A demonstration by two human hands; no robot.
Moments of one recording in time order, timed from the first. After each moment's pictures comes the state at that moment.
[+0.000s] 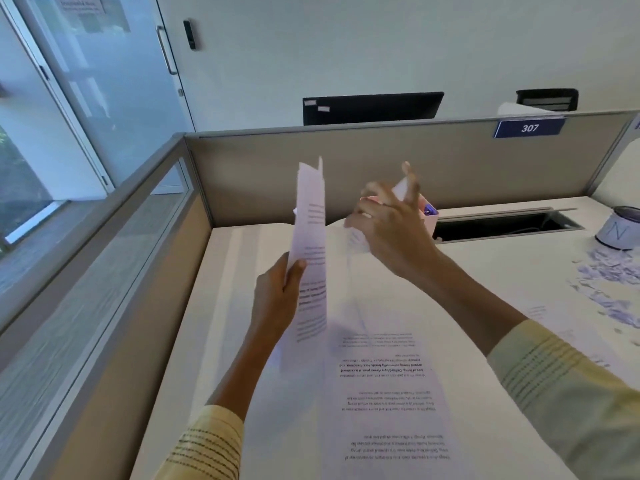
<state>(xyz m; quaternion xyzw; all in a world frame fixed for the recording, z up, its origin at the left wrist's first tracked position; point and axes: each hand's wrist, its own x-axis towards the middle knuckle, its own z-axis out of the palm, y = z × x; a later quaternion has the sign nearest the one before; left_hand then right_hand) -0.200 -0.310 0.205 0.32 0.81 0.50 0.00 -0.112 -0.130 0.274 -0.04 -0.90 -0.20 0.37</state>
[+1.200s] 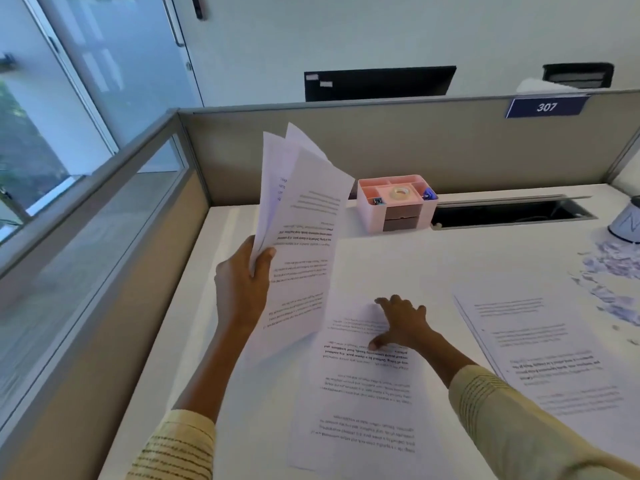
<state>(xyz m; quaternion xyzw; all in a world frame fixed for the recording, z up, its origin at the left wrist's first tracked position) -0.166 -0.317 0.225 0.27 0.82 0.49 -0.12 -0.059 -0.066 0.068 -0.26 -0.95 0.13 -0.13</state>
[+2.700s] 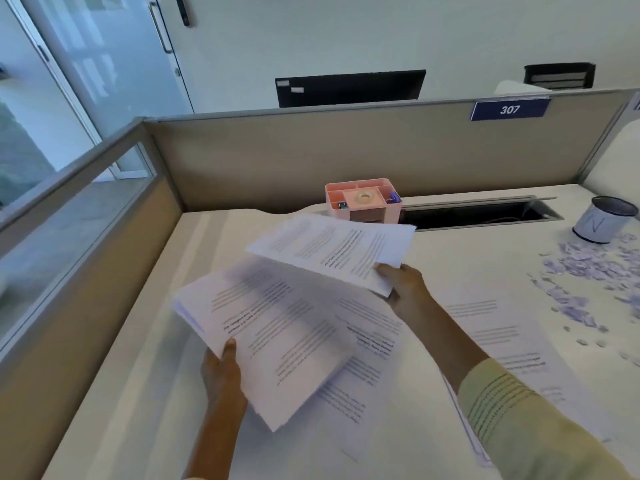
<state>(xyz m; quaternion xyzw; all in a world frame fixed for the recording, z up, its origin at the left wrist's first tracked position) -0.098 -0.288 0.100 -0.14 0.68 0.71 0.08 -0.026 -0.014 0.156 -0.38 -0.42 0.79 0.22</state>
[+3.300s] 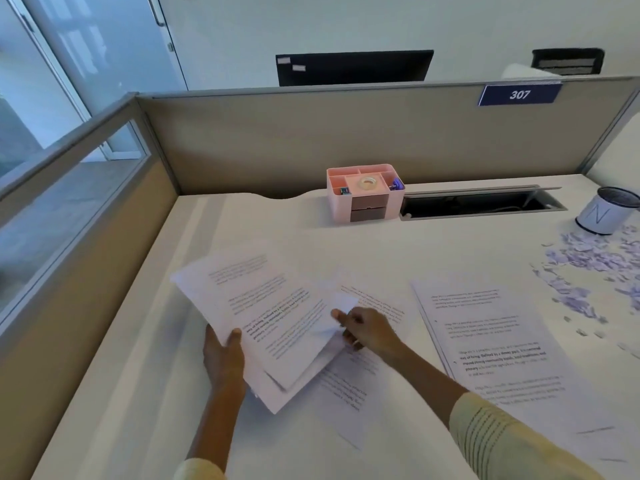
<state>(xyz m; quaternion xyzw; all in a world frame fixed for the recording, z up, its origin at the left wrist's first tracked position) -0.105 -0.290 0.090 -0.10 0.73 0.67 0.08 -0.006 -0.075 0.085 -0.32 -0.78 0.54 0.00</state>
